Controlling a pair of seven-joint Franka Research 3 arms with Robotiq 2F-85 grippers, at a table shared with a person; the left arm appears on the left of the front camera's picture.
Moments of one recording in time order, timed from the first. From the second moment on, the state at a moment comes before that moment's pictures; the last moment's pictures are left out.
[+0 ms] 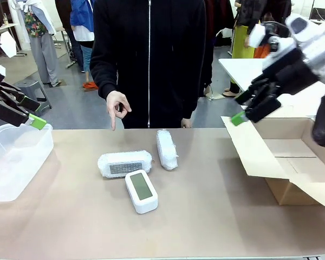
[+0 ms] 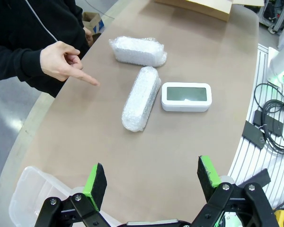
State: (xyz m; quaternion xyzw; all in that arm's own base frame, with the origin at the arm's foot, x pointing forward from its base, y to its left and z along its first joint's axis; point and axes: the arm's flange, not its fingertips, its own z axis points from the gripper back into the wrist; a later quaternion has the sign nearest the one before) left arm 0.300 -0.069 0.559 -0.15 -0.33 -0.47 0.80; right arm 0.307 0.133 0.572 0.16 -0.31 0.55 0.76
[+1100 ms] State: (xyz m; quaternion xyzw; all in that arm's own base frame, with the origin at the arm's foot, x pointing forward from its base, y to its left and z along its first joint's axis) left arm 0.299 -0.070 0.560 -0.15 -0.33 -0.47 0.80; right arm 0.339 0.409 0.497 0.16 -0.21 0.58 0.77
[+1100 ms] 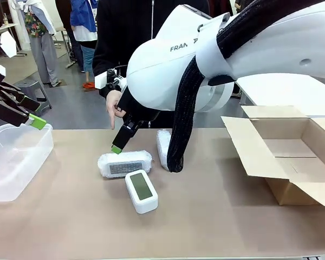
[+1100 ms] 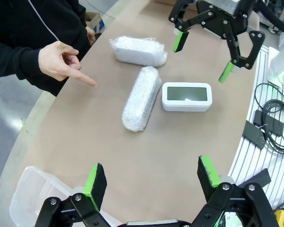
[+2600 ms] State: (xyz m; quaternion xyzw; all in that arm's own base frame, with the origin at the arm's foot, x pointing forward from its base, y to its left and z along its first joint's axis) left arm 0.299 -0.070 0.560 -0.15 -0.33 -0.47 0.80; right arm 0.456 0.479 0.391 0.05 -0.07 0.72 0.69
